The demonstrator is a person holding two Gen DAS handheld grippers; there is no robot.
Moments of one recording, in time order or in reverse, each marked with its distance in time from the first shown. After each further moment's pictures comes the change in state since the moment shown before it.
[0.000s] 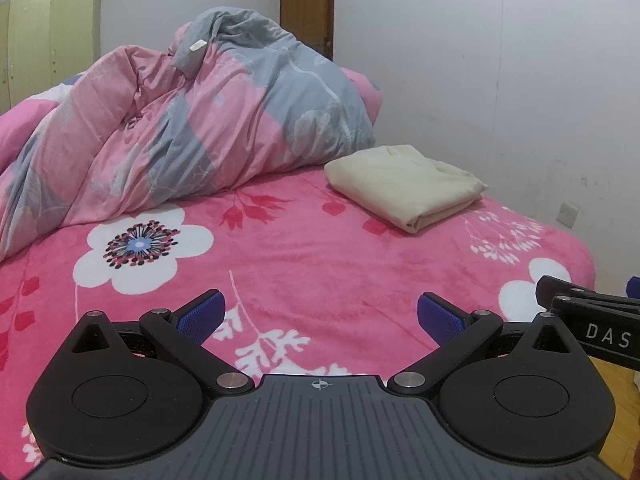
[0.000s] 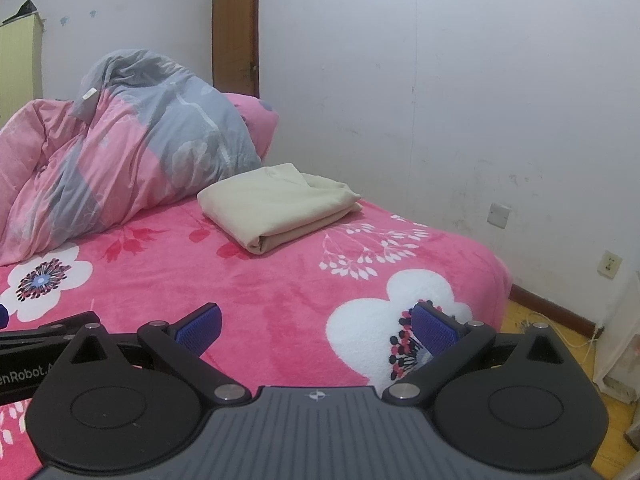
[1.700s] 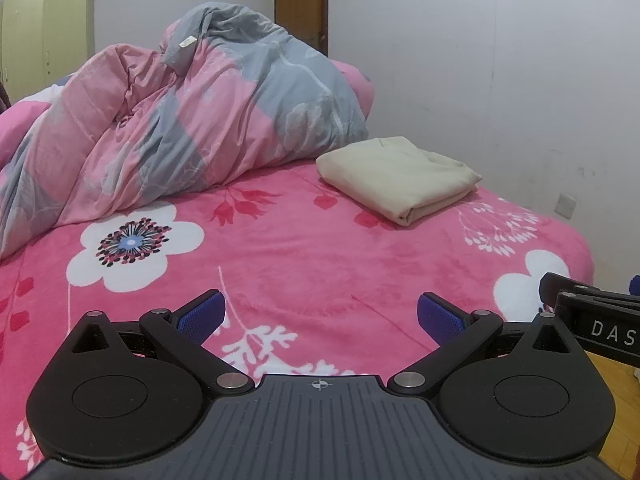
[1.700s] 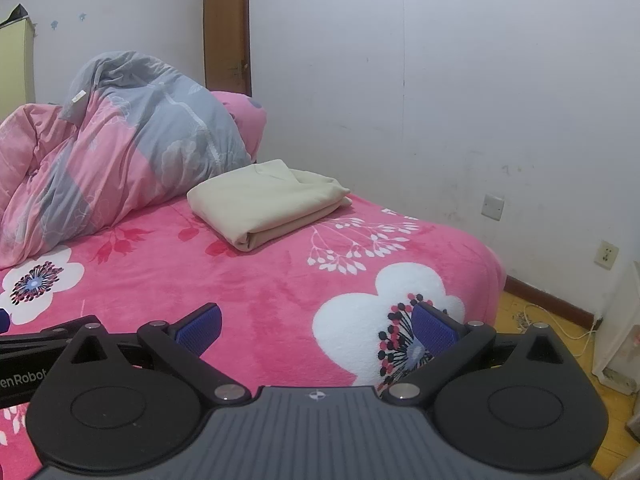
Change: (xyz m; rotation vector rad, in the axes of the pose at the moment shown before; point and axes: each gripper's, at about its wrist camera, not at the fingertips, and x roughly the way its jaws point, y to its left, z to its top) left arm 0.006 -0.011 -0.003 0.016 0.019 0.000; right arm 0.004 -0.015 -0.002 0.022 0.011 -0.008
